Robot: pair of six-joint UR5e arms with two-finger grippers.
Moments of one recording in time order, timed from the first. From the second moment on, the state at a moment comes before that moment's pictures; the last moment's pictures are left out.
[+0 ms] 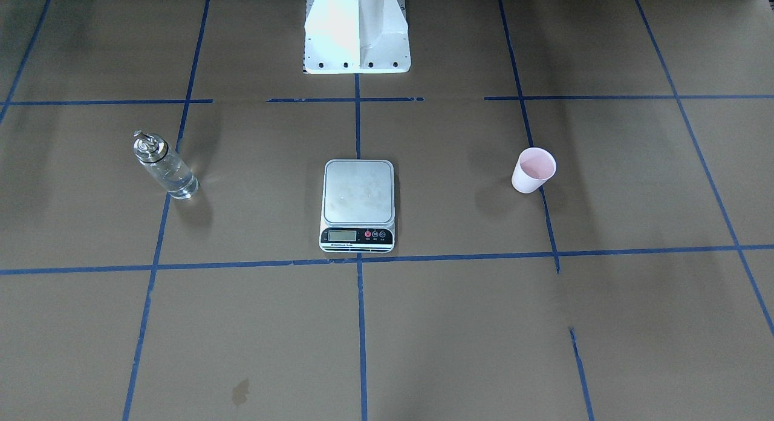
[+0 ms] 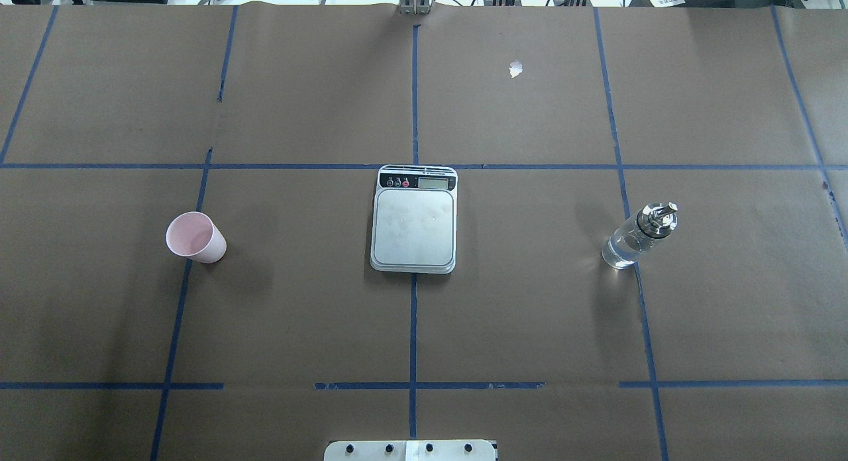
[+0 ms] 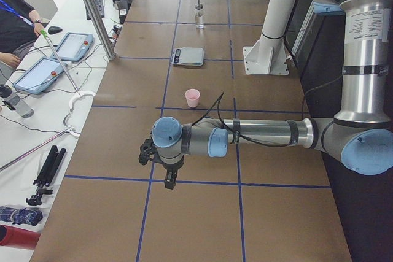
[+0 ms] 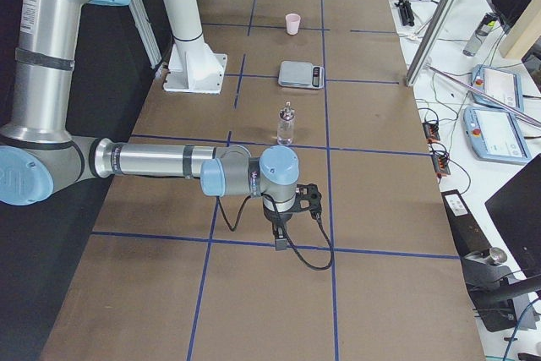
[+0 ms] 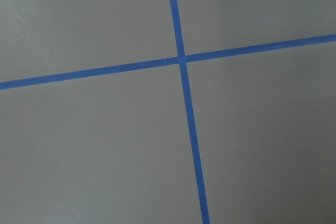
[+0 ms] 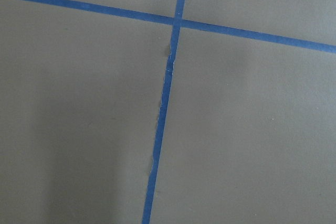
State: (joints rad) left arm -1.56 -1.51 -1.63 -1.63 -2.39 0.11; right arm 1.51 -1.78 1.77 -1.49 2.28 -0.05
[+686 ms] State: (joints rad) left arm -1.56 -1.51 -1.64 -1.64 -2.40 0.11; right arm 1.51 -1.78 1.77 -1.42 2.28 -0.04
